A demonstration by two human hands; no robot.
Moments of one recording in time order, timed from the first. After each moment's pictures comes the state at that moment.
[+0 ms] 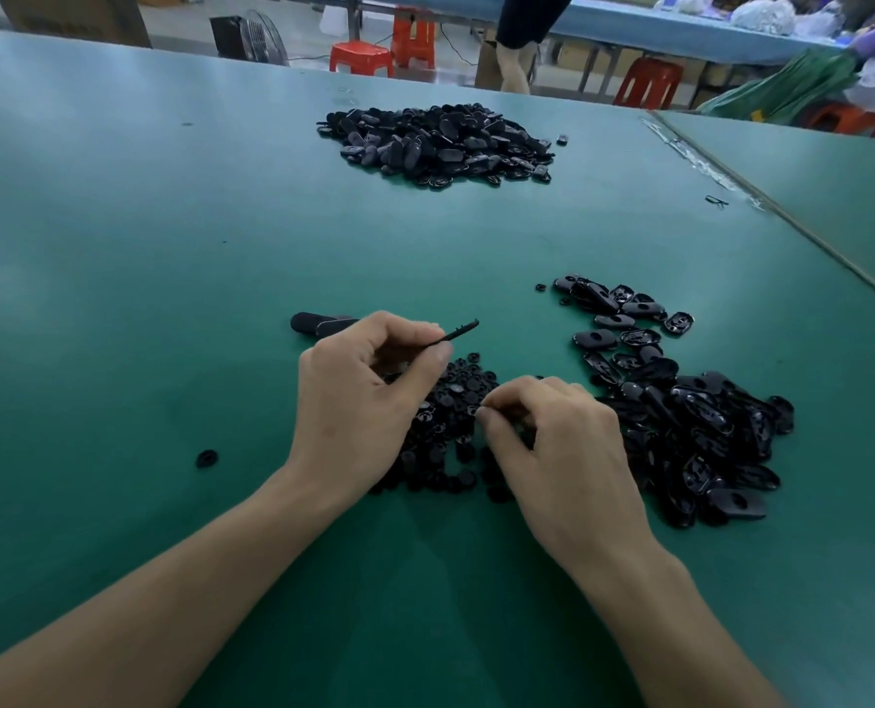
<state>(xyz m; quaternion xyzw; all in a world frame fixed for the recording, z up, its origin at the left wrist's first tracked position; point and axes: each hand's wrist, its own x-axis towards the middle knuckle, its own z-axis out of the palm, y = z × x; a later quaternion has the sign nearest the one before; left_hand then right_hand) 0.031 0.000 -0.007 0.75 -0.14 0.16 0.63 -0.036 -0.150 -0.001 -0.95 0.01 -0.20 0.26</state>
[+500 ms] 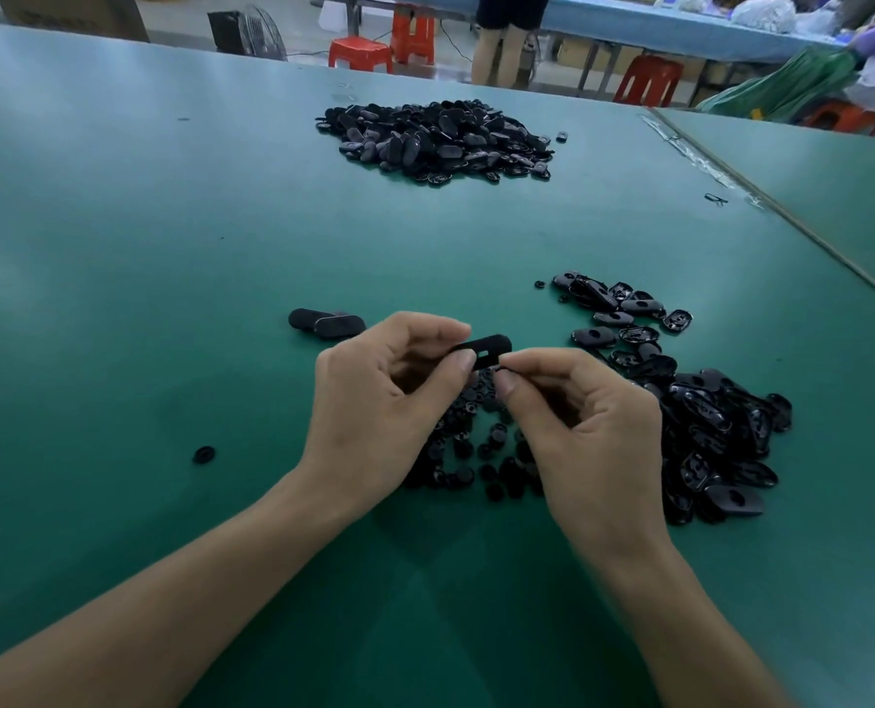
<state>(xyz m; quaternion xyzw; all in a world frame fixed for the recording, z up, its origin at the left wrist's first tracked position) 0.021 -0.007 -0.005 0.70 -0.19 0.12 0.67 -0.037 -0.151 0.007 -0.79 0.00 -0.27 0.54</state>
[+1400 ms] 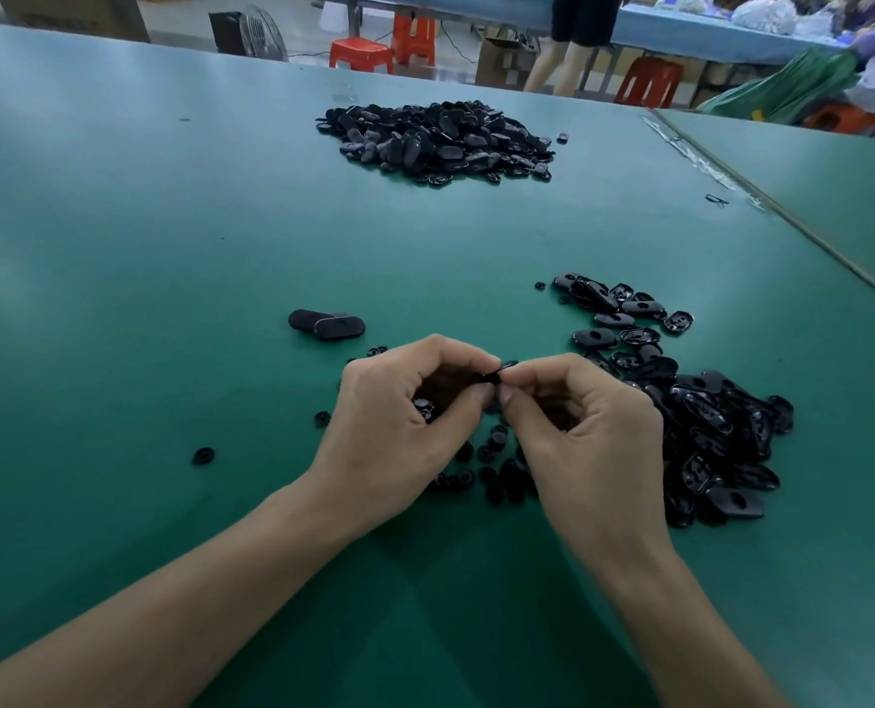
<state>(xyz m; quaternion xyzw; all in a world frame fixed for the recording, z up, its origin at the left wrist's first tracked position) 0.015 -0.009 -0.007 0.73 -0.28 0.13 0.61 -0.038 -0.149 0.007 -0.82 0.02 -0.27 0.50</state>
